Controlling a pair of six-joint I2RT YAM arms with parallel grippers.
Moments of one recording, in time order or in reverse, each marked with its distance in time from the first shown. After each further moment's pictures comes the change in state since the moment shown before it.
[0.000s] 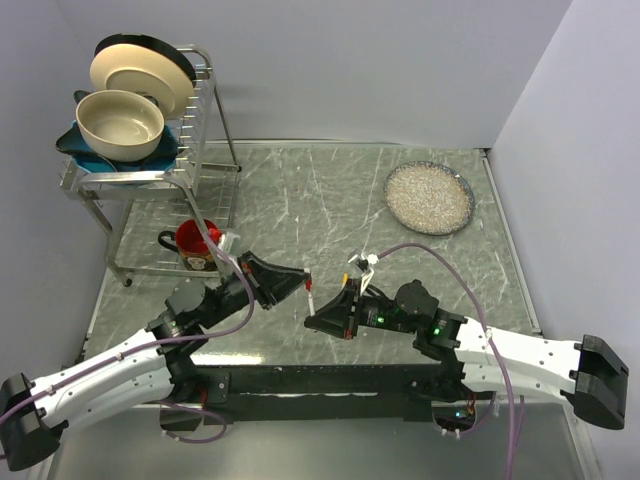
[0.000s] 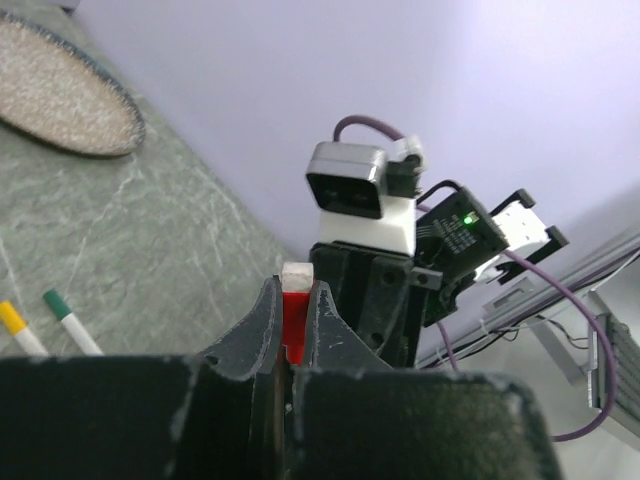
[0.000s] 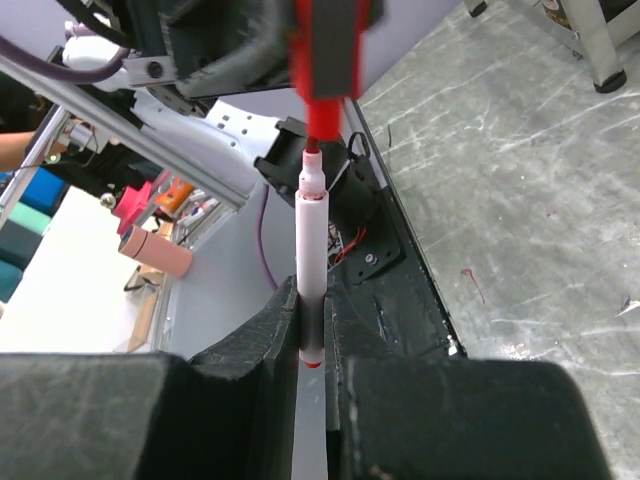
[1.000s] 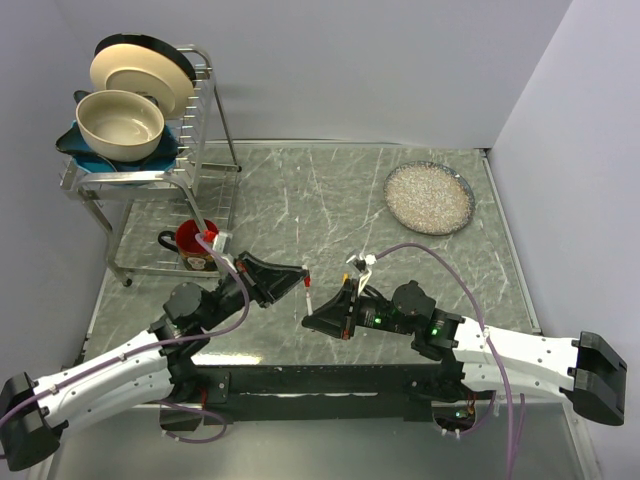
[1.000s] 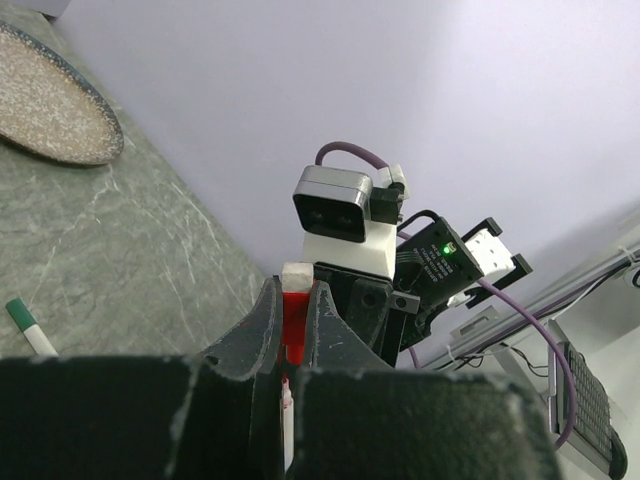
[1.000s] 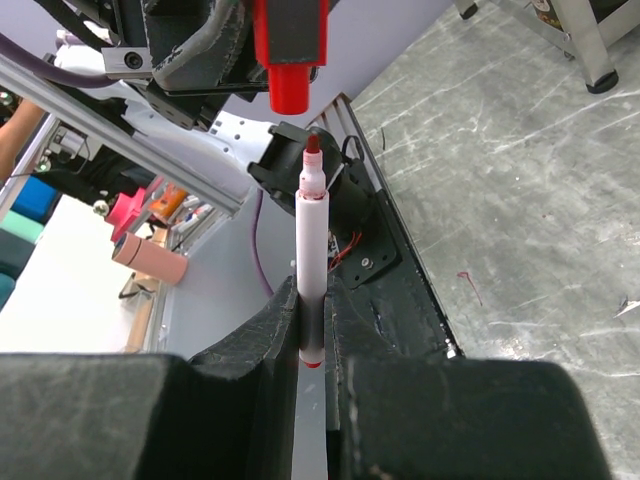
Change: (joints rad) left arm 0.000 -0.001 -0.042 0.114 -0.039 -0.094; right arm 0.025 0.021 0.011 0.002 0.047 0.000
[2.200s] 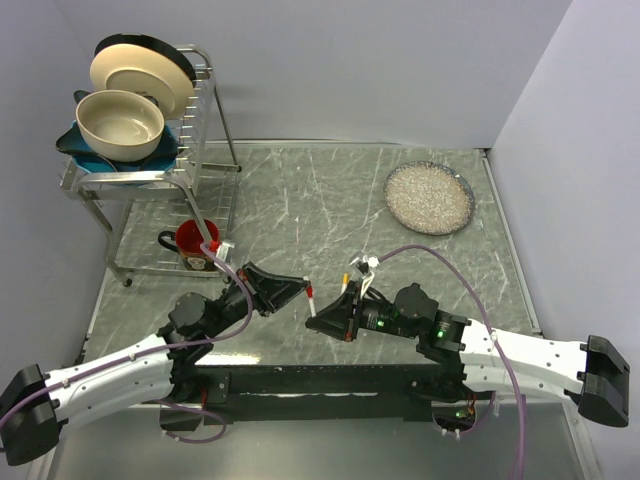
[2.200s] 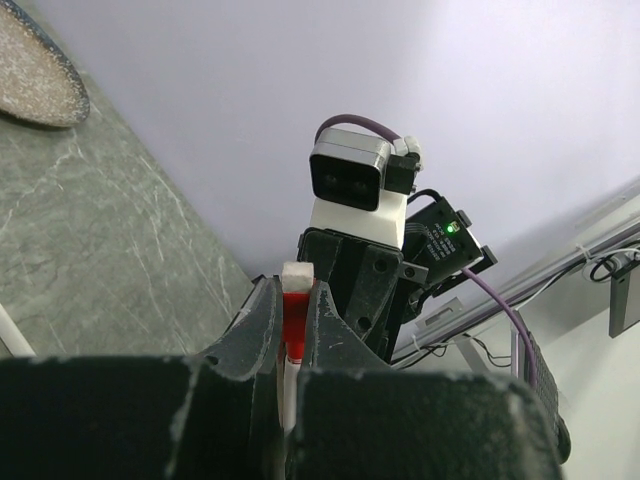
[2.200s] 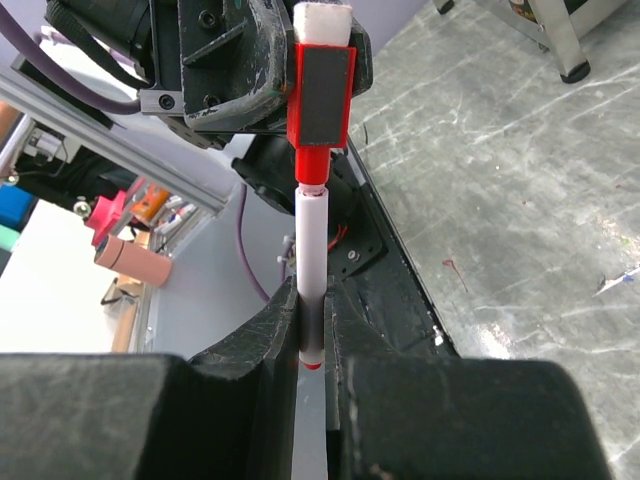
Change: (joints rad) left arm -0.029 0.025 -0.121 0.161 0.004 -0.103; right arm 0.016 -0.055 0.005 -0.094 0.061 -0.019
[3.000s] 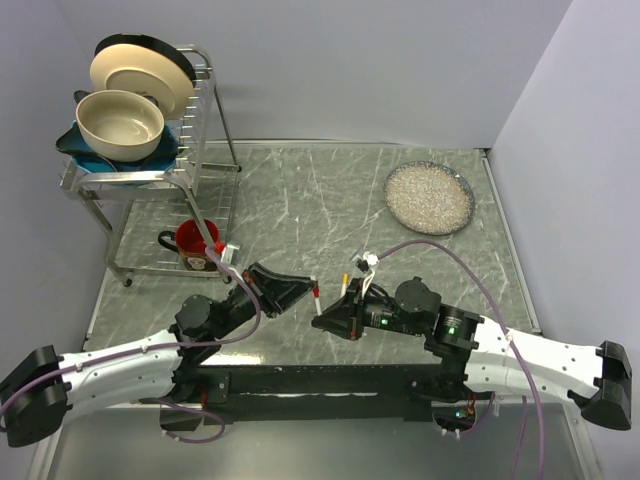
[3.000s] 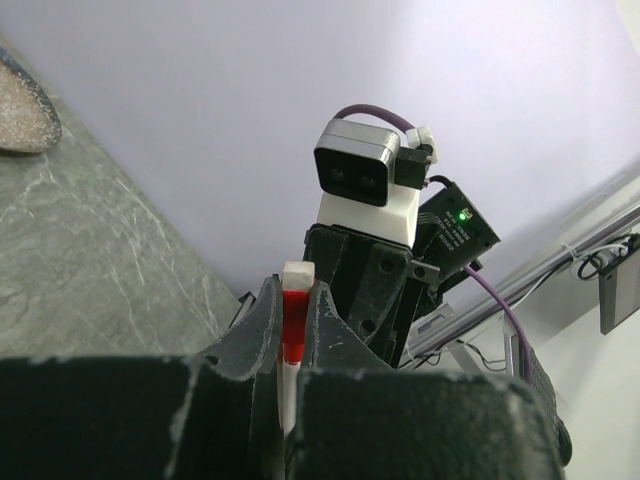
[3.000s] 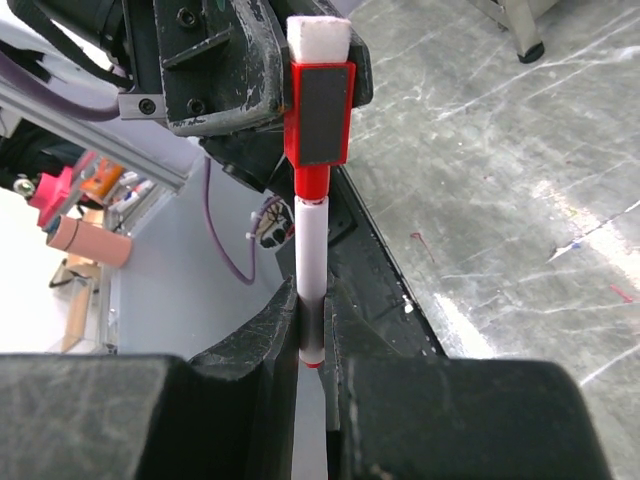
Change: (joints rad) left arm -0.075 0.120 -0.010 0.180 -0.046 0.030; right arm 0.005 -0.051 0.124 -0.287 0.034 -0.087
